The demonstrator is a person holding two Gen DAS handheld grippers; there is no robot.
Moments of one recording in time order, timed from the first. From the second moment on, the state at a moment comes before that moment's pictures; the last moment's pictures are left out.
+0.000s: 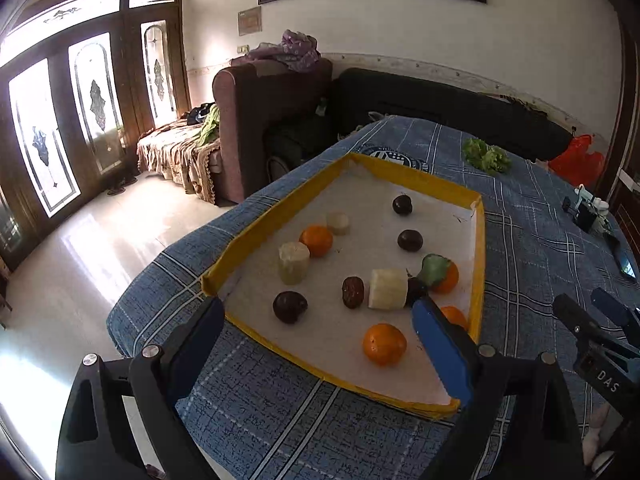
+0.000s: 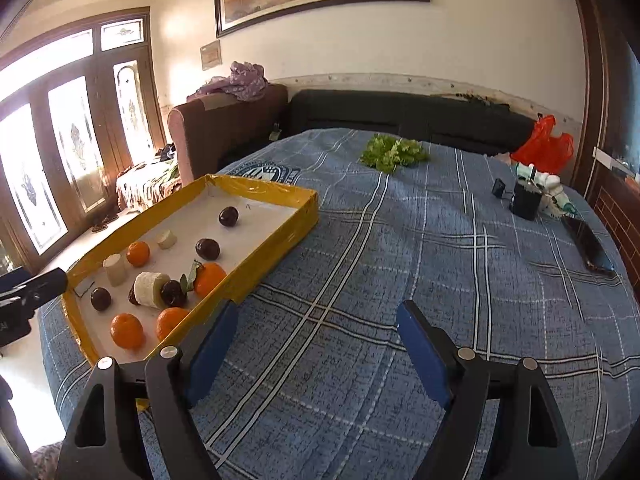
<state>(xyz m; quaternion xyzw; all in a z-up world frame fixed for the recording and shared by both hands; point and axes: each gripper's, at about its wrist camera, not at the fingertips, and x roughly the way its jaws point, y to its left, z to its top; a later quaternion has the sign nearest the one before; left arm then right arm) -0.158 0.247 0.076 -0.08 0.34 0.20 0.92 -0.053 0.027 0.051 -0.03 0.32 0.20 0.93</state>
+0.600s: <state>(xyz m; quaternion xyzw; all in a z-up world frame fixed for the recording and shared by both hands) -0.163 0.251 0.071 -0.09 0.35 0.19 0.91 -0.072 0.087 0.050 -0.05 0.35 0.24 0.91</state>
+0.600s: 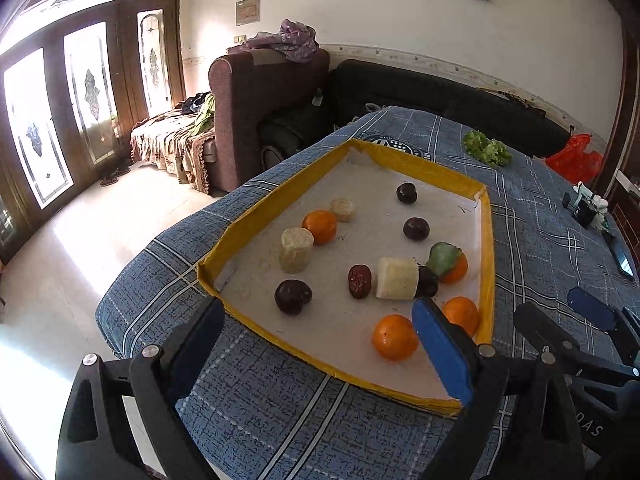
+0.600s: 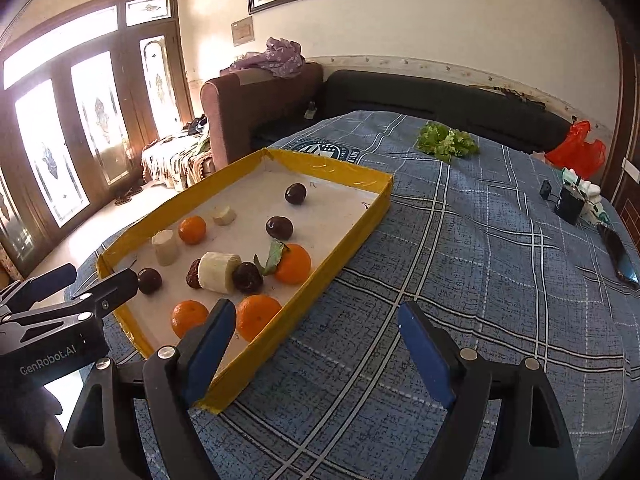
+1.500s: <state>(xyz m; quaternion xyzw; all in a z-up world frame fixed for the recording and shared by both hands) -0.176 0.212 0.093 -0.06 0.32 0.21 0.92 -0.087 0.054 0.057 -0.04 0.33 0.22 0.92</state>
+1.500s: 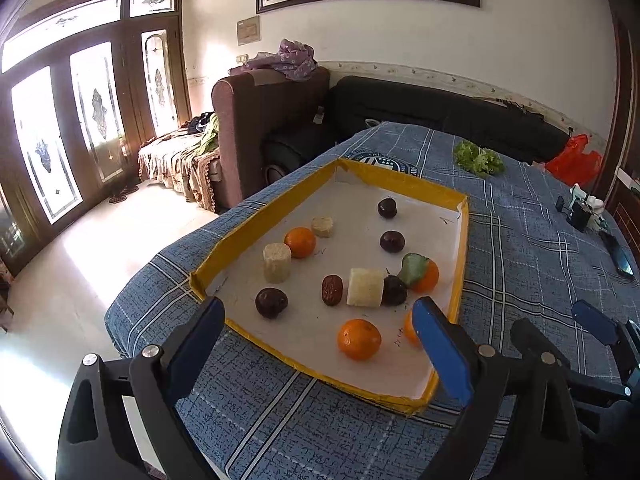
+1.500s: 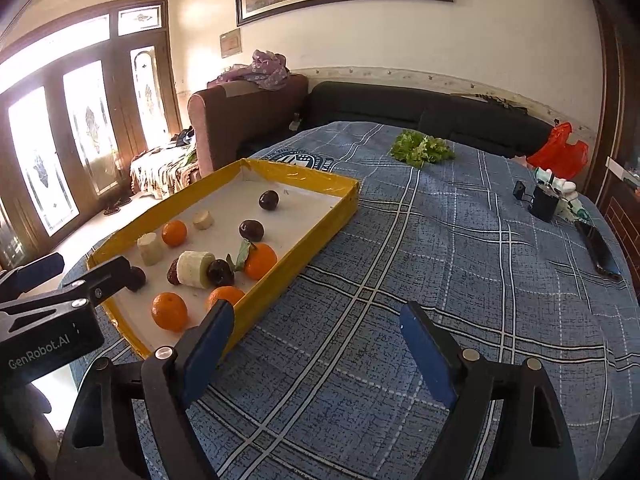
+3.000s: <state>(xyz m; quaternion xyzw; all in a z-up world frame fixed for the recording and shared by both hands) -0.219 0.209 0.113 -0.10 0.27 0.24 0.93 -0.123 0.070 0.062 -0.08 0.31 0.24 0.92</state>
